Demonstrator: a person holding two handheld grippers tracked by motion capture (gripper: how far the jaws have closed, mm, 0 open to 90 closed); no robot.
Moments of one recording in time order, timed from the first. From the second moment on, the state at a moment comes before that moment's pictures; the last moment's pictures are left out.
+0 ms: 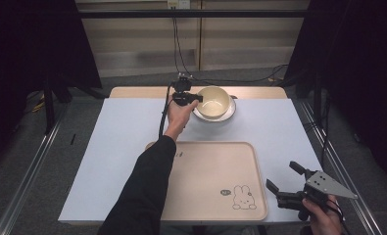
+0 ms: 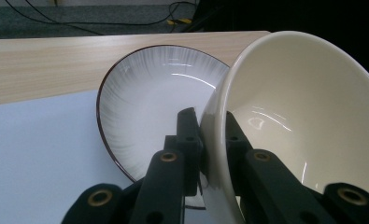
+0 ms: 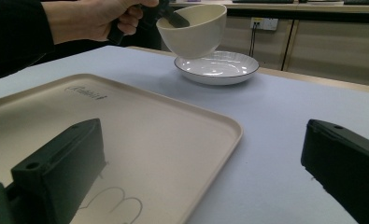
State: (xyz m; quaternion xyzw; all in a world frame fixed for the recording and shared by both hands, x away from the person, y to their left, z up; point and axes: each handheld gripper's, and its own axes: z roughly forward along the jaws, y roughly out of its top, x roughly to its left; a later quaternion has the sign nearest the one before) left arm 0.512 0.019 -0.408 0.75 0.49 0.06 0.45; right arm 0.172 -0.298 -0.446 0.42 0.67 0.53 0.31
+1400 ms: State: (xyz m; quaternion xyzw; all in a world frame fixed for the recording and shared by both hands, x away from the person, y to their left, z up) left arm 0.438 0.013 -0.406 0.80 0.40 0.01 0.45; right arm 0.177 -0.294 -0.447 0.41 0.66 0.54 0.31
